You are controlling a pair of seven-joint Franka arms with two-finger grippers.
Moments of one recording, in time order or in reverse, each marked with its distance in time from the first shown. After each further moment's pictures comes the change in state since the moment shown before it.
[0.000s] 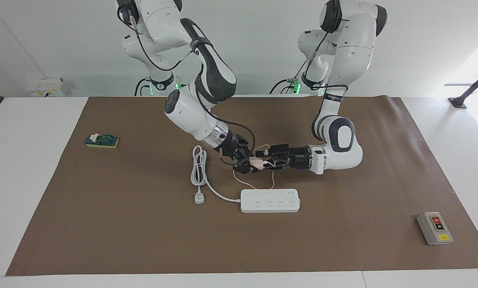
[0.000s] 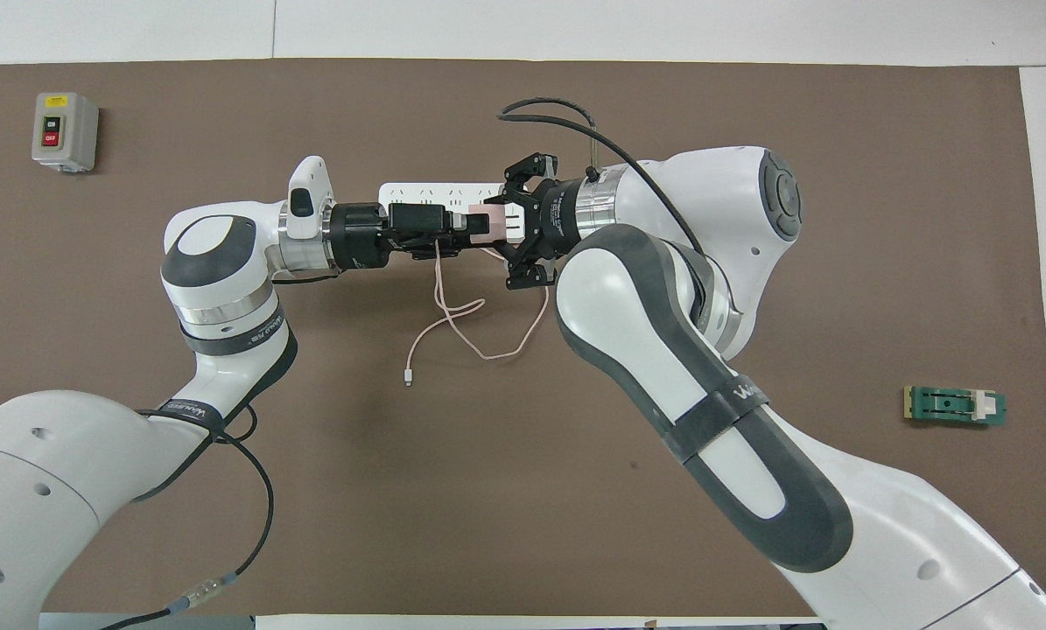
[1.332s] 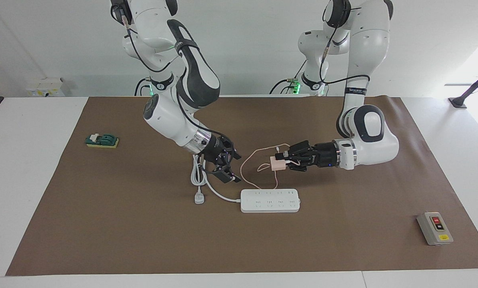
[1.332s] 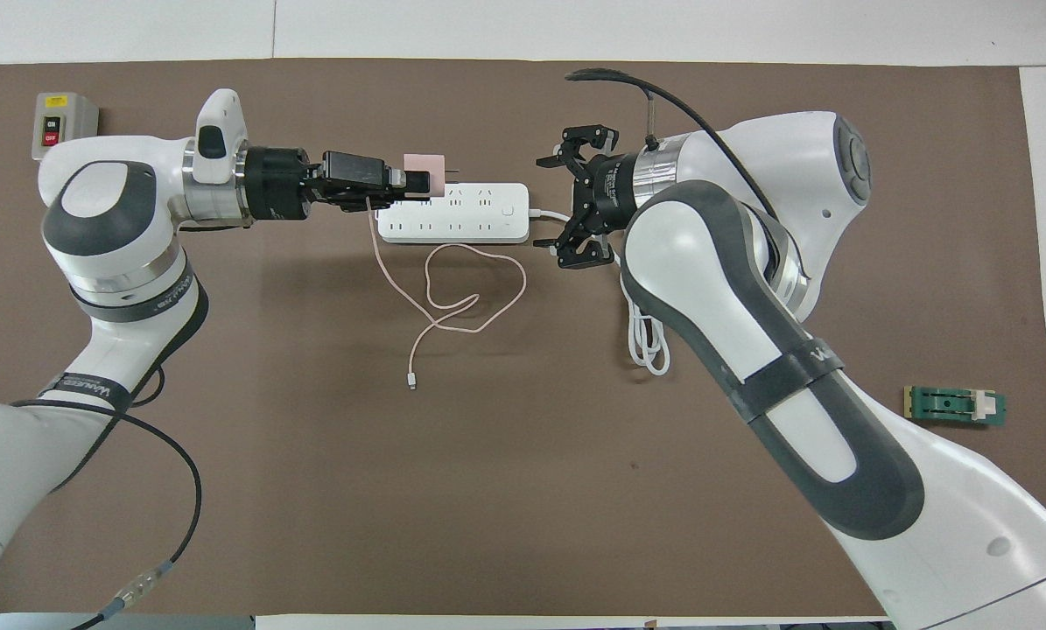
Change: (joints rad) left arm 0.096 -0.083 0.017 0.162 0.285 0.013 -0.213; right arm -0.099 -0.013 -0.019 0.021 -0.038 -0.108 0.029
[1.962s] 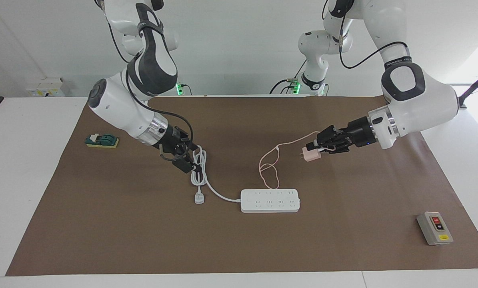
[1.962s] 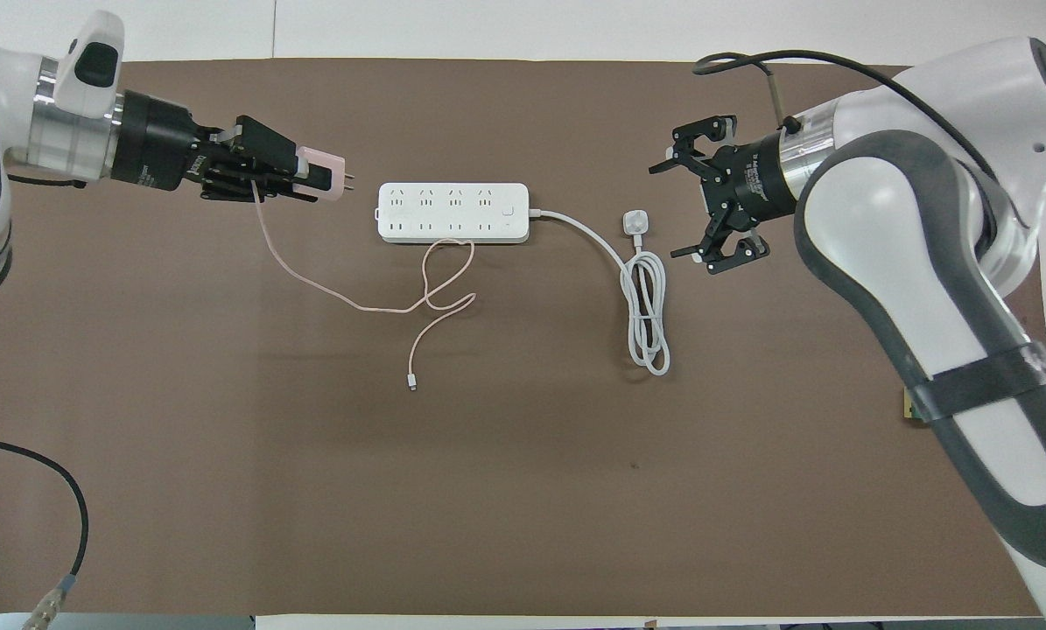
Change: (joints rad) left arm 0.070 -0.110 0.003 0.171 0.611 -0.071 -0.496; right arm -0.204 -0.122 -0.004 0.007 -0.233 -0.371 -0.293
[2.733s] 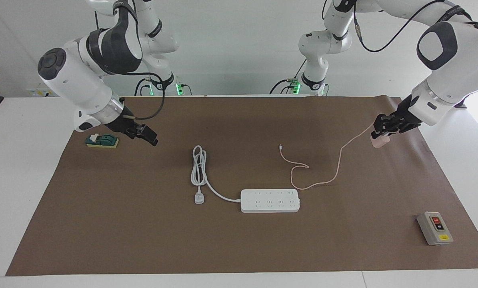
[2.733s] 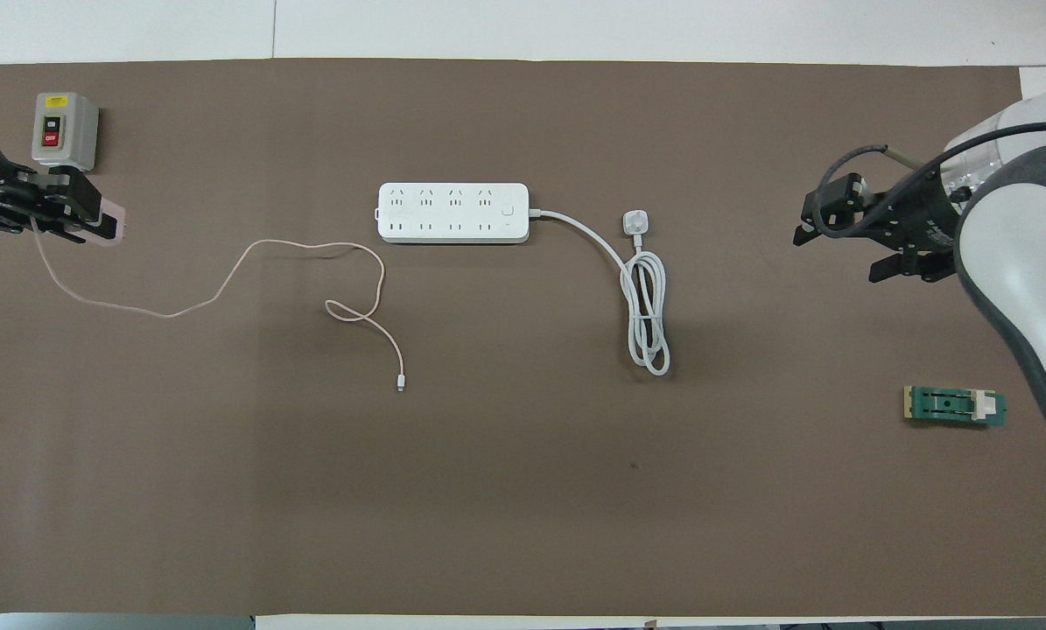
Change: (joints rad) left arm 0.086 -0.072 0.001 0.116 0.662 -0.188 -0.042; right arm -0.136 -0.134 -0.001 0.000 -0.404 -0.245 -0.853
